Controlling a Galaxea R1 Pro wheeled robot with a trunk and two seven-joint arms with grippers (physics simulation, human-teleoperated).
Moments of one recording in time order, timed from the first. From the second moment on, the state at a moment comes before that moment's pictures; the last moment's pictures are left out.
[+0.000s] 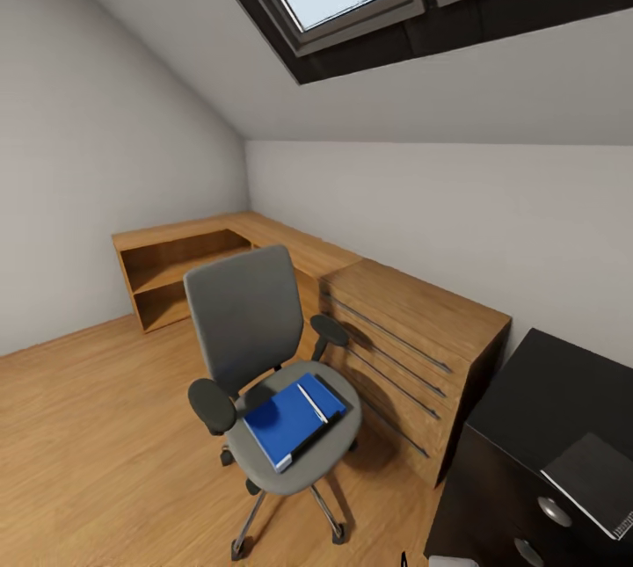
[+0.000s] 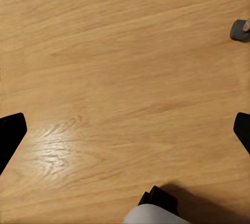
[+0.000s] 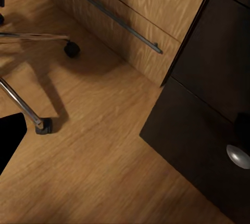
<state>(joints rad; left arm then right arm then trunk) -0.11 0.04 -0.14 -0.02 0.54 -0.58 0.17 -0.36 0.09 0.07 0.02 0.05 -0.66 -0.31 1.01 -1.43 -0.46</state>
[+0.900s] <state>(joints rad) -0.11 0.03 -0.14 -0.02 0.53 -0.49 0.17 -0.36 0.09 0.07 0.02 0.05 -0.69 -0.31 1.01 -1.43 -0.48</state>
